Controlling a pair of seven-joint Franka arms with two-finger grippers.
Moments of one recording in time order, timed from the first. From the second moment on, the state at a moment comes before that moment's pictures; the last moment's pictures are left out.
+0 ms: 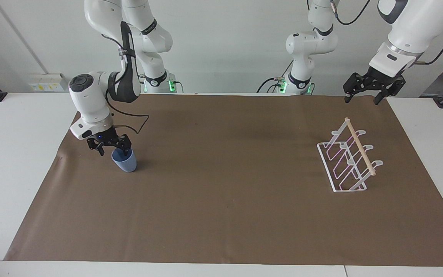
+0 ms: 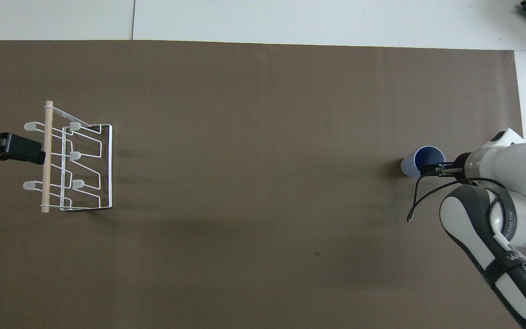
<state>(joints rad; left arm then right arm) 0.05 -0.04 -0.13 -1.57 -0.02 1.50 0.03 -0.12 0.07 0.01 -2.26 -0.02 2.46 -0.11</state>
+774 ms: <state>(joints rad) 0.05 -0.04 -0.14 -1.57 -0.02 1.50 0.03 -0.12 0.07 0.01 -2.26 -0.02 2.46 -0.11</state>
